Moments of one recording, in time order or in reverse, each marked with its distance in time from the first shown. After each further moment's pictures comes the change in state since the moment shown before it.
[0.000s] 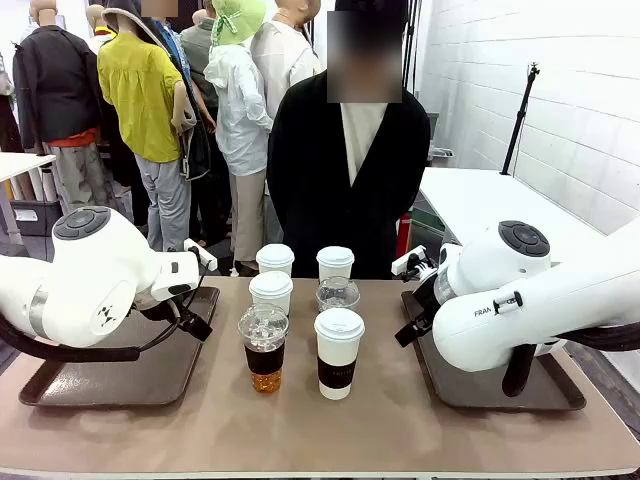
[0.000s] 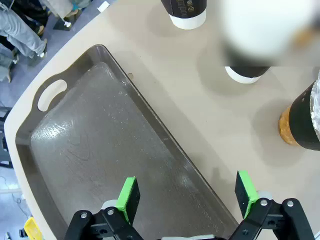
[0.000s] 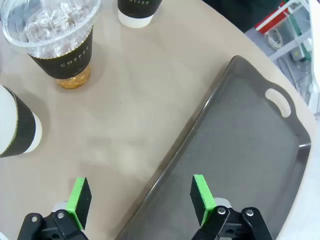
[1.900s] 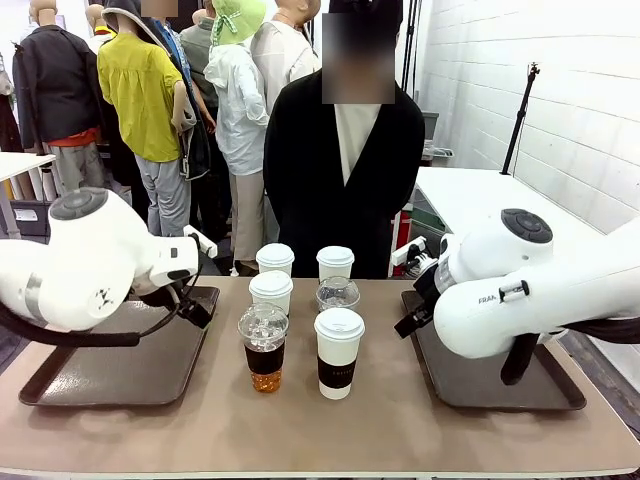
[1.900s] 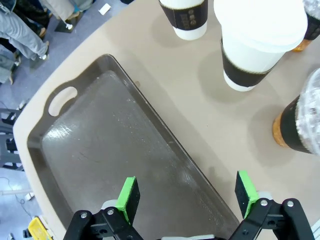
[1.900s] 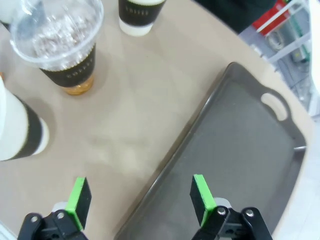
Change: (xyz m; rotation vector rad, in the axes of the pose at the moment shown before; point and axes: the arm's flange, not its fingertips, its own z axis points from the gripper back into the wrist) left arm 0.019 0.004 0.029 0.004 -0.001 -0.010; right arm 0.015 -0.004 0.020 0.014 -0.001 -0.003
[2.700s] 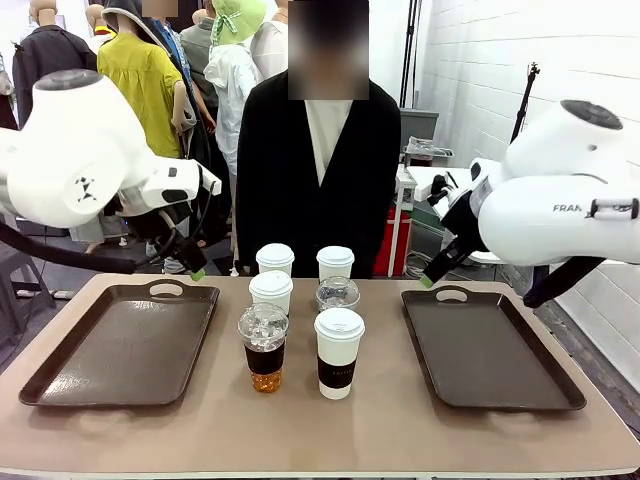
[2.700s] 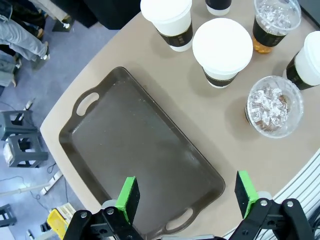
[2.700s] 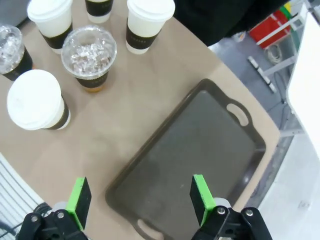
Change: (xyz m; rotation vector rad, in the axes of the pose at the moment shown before) left arm 0.064 -0.002 0.120 -0.014 0.098 -0.071; right arm 0.042 -0.023 0.133 0.020 0.016 0.103
